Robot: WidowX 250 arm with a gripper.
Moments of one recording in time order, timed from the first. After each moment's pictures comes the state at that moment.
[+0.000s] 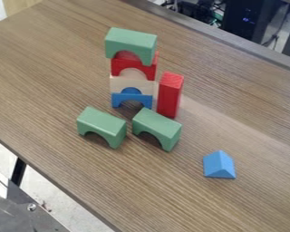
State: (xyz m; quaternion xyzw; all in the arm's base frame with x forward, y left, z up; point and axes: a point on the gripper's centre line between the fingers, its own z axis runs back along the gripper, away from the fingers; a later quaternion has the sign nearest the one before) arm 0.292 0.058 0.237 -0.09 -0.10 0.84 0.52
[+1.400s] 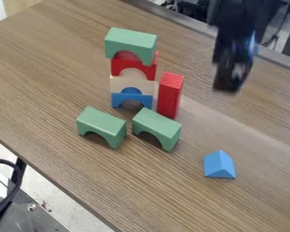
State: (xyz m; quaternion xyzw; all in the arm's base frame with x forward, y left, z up) arm 0.286 -0.083 0.114 0.05 -0.01 0.86 0.50
